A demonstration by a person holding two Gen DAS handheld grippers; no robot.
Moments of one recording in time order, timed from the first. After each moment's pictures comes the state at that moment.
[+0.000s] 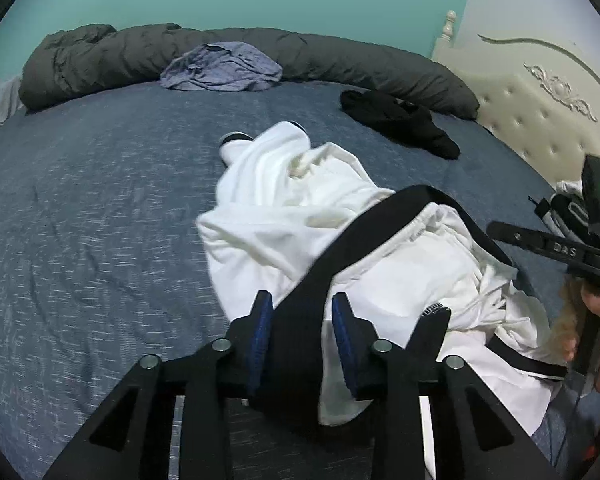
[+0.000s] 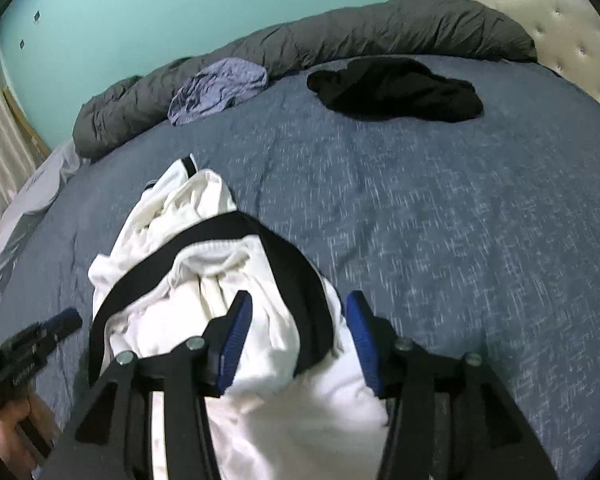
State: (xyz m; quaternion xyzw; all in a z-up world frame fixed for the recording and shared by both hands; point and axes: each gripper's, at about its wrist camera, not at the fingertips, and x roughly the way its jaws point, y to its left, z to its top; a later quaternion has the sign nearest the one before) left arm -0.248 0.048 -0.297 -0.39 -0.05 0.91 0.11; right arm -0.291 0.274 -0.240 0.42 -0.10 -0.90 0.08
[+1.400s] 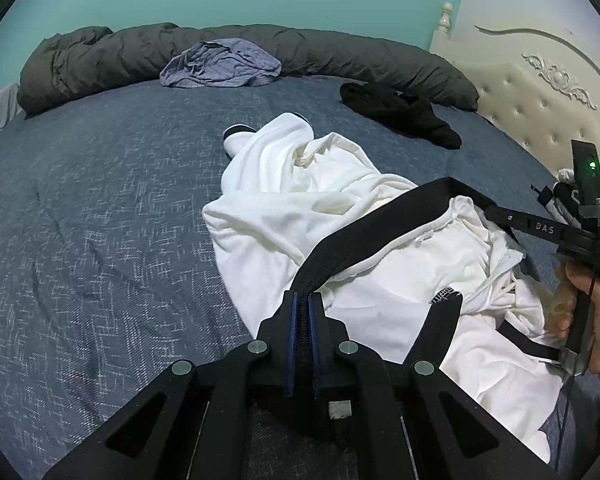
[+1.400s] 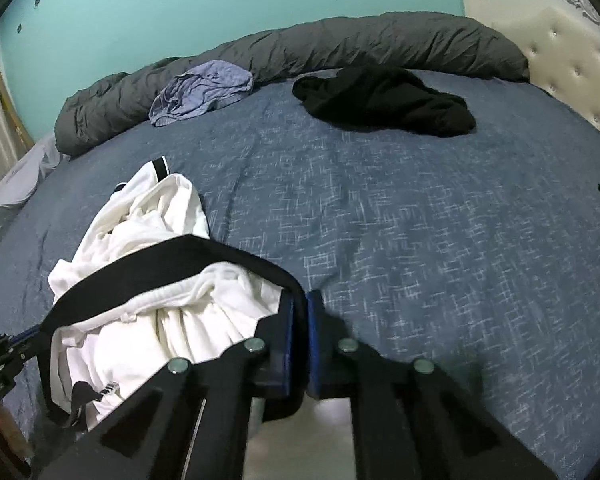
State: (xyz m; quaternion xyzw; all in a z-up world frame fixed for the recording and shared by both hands) left arm -0.242 0.040 -0.301 -0.39 -0.04 0.91 0.11; right arm -0.305 0.278 -0.253 0.40 -0.07 -0.91 0.05
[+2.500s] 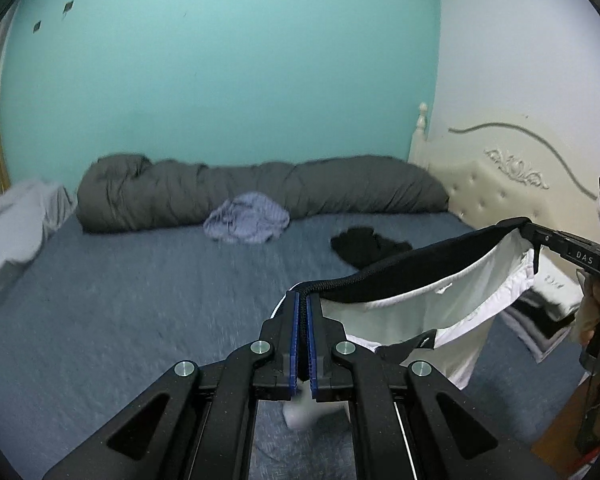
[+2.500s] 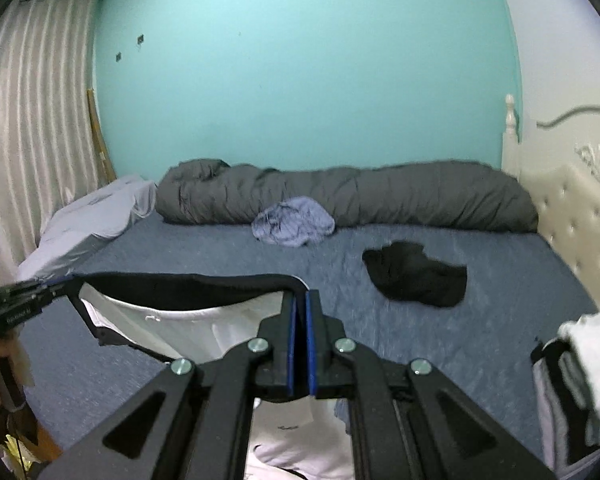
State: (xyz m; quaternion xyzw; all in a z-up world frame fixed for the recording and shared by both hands) left arm -0.101 -0.012 0.027 -0.25 -0.02 0.96 0.09; right arm -0.154 0.247 0.066 0.25 -0.01 -0.96 0.14
